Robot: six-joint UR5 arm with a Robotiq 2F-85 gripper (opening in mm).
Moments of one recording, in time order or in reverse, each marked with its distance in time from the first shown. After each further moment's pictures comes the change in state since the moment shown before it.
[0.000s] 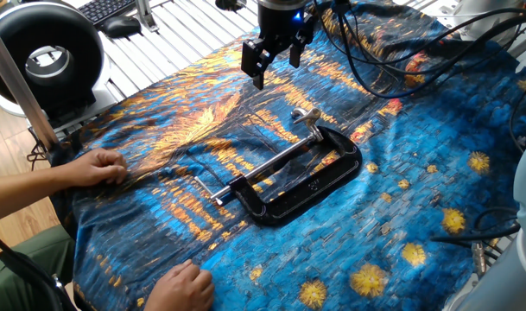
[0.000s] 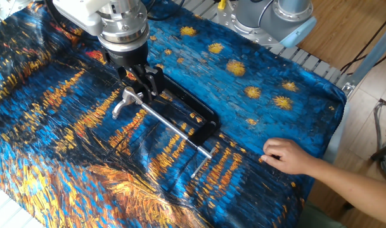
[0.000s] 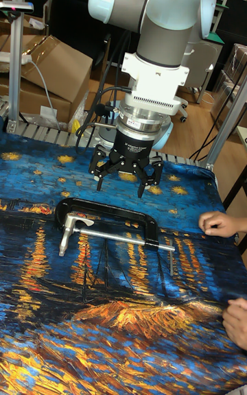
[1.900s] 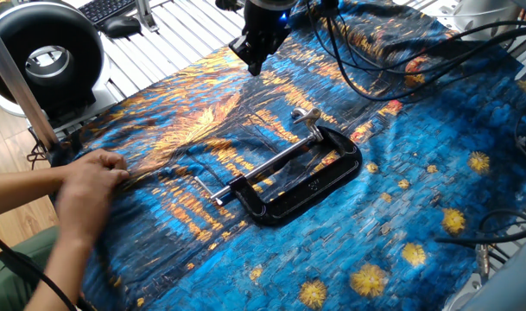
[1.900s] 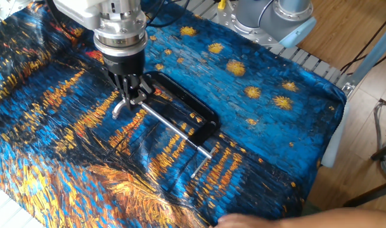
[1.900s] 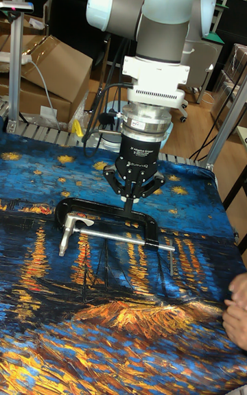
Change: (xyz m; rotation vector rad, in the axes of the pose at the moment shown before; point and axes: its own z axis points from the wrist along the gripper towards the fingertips) arm -0.043 0.022 -0.003 -0.077 -0.165 0.037
